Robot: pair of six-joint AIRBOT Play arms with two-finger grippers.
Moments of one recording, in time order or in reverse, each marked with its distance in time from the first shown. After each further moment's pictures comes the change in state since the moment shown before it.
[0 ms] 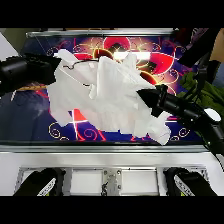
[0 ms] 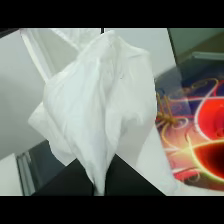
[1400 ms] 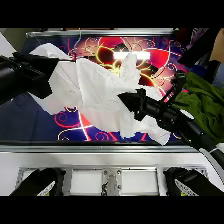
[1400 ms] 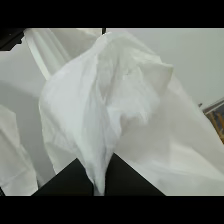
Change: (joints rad) left arm -0.218 0.052 0.072 0.192 -0.007 -0.115; right arm 0.275 -0.156 -0.006 0.322 0.024 -0.202
